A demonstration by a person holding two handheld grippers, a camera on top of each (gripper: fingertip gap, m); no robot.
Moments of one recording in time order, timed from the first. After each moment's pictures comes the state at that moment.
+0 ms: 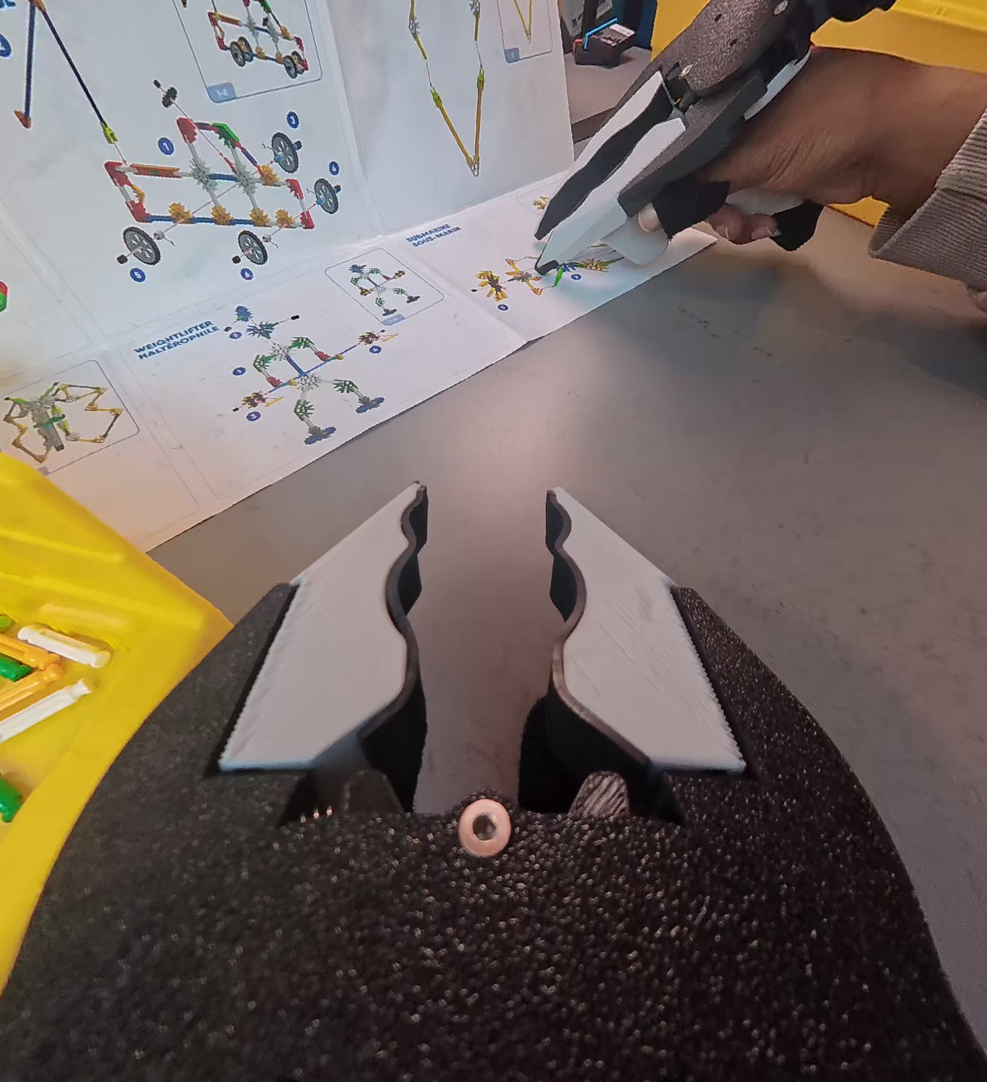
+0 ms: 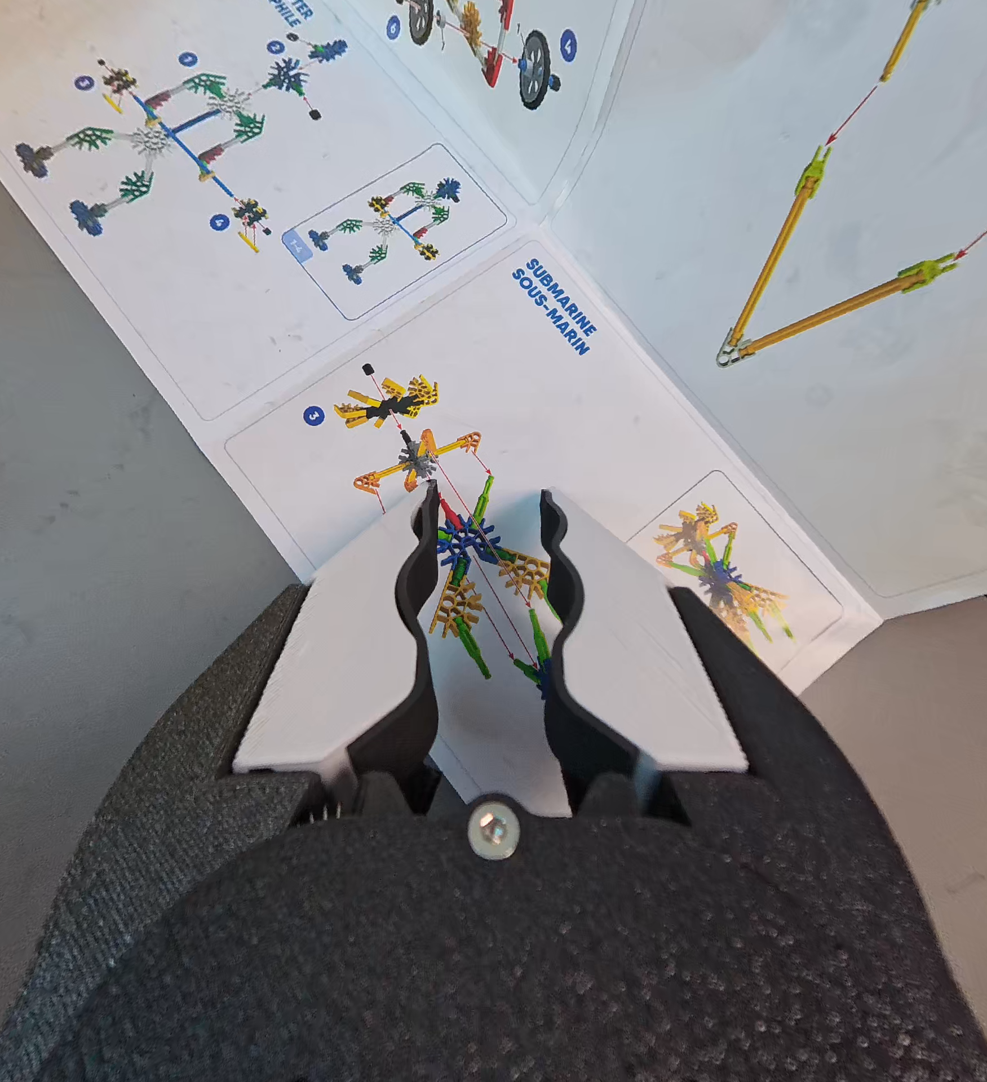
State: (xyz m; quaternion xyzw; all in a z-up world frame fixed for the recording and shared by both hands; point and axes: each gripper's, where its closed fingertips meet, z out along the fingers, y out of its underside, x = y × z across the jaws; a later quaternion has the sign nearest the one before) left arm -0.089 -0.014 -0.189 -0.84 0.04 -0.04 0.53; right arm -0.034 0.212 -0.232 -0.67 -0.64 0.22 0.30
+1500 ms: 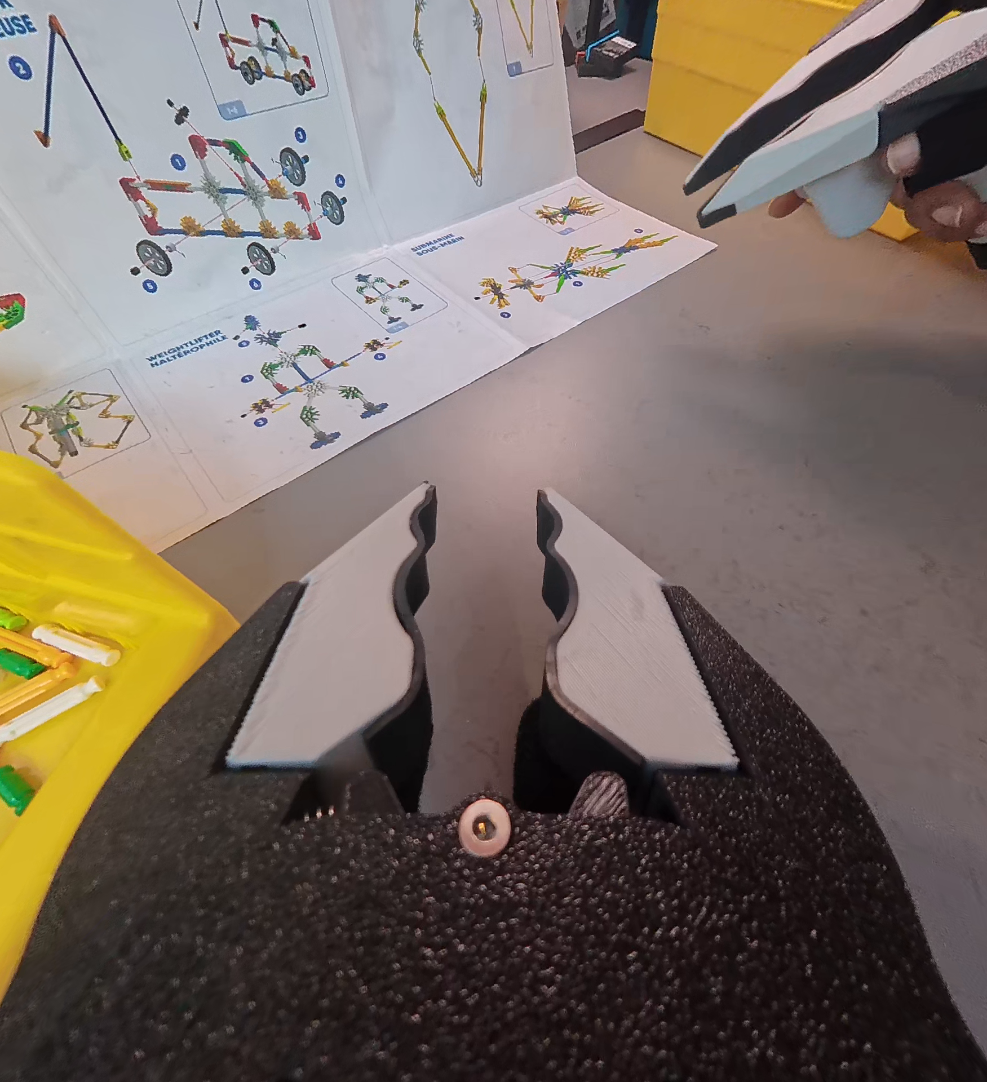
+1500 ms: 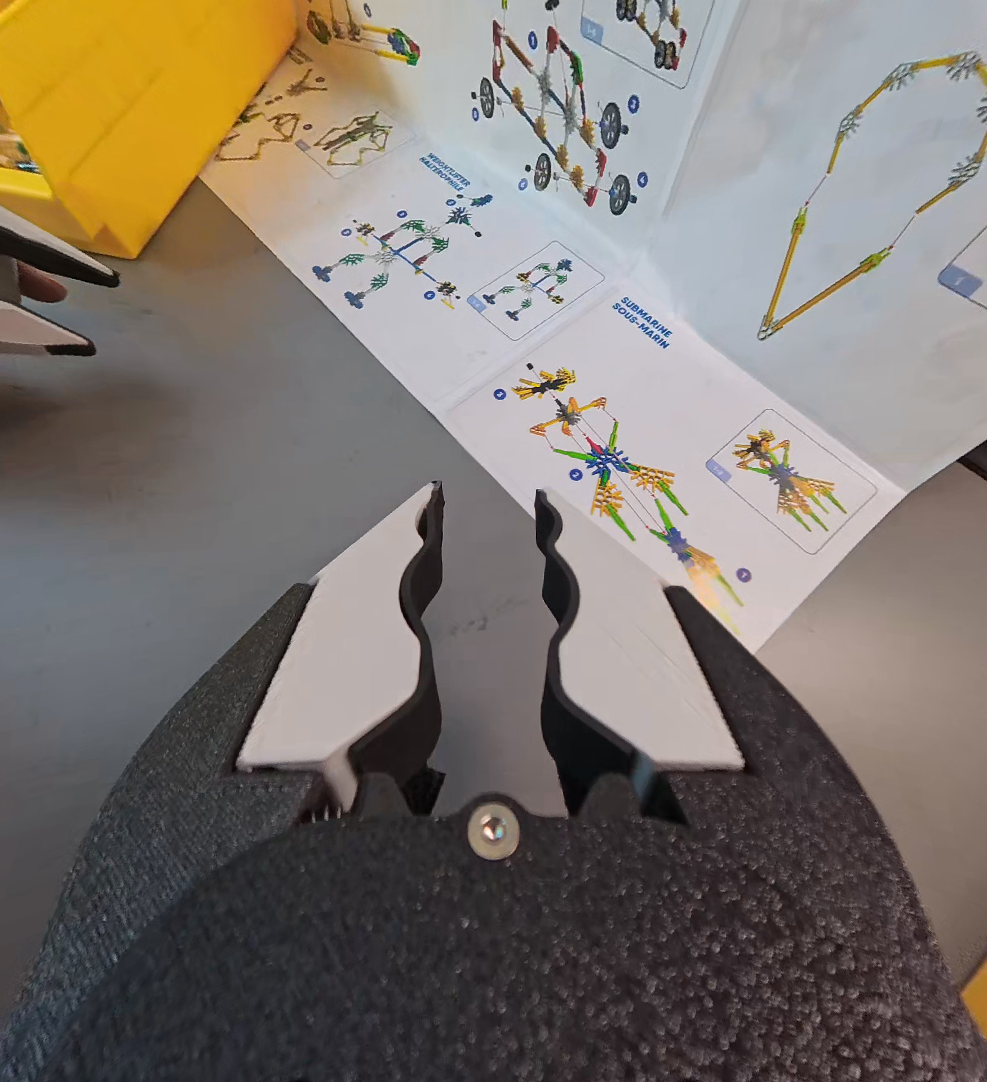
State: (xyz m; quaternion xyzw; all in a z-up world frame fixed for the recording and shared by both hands) left arm -0.086 -0.015 -0.187 -0.84 0.05 -0.03 0.54; right arm 0.023 0.139 -0.170 -0.67 -0.59 0.30 0.34
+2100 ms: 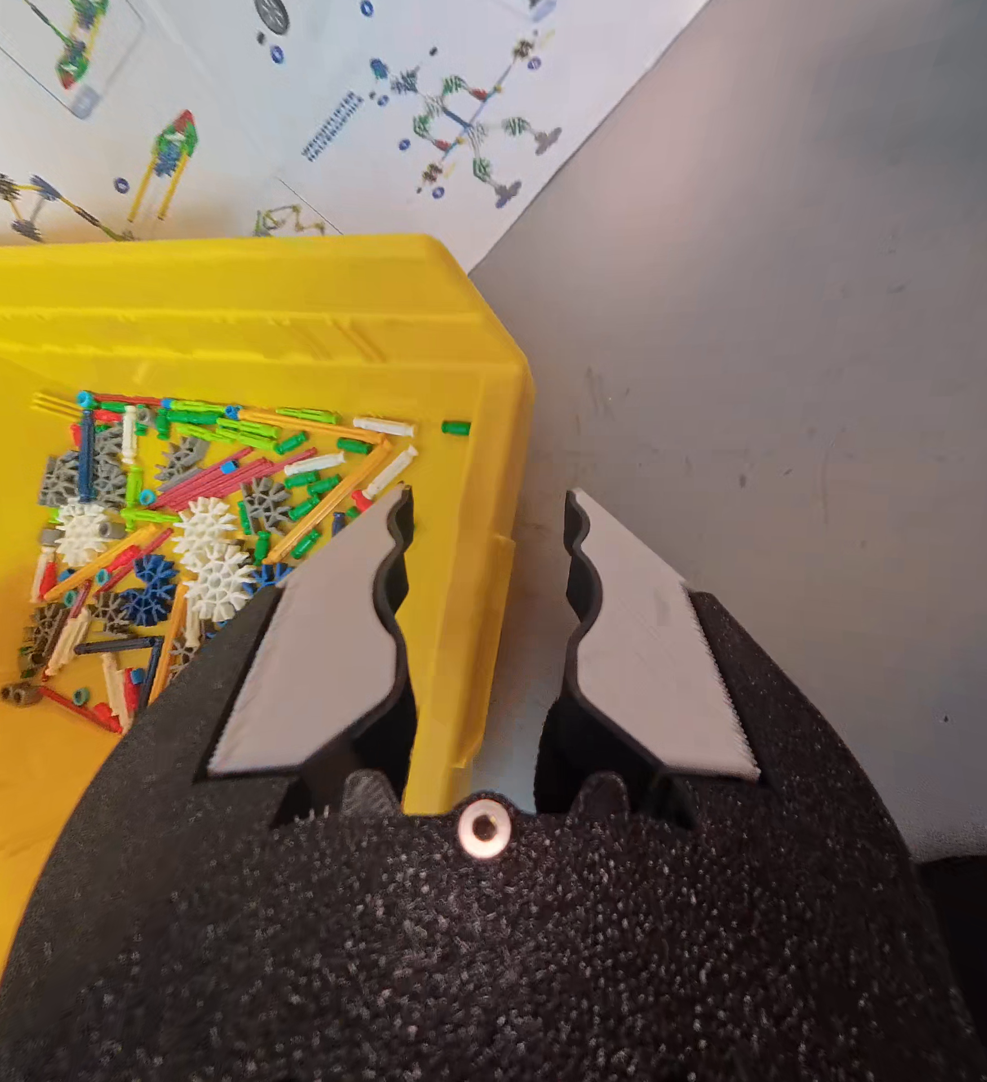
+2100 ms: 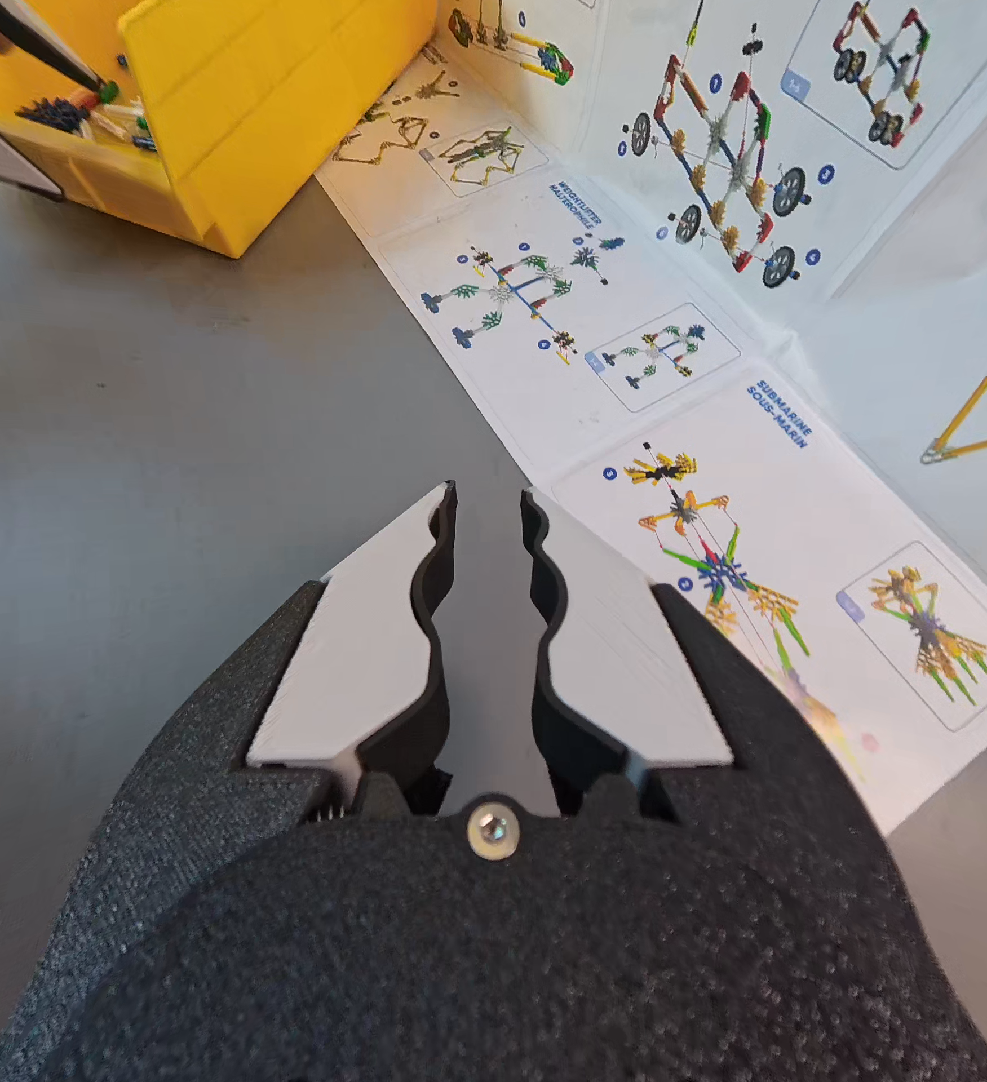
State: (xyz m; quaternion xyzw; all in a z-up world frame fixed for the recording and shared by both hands) left arm -0.194 -0.092 -0.184 -0.92 0.13 0.09 0.35; right arm -0.030 0.102 -0.175 -0.61 -0.65 0.32 0.32
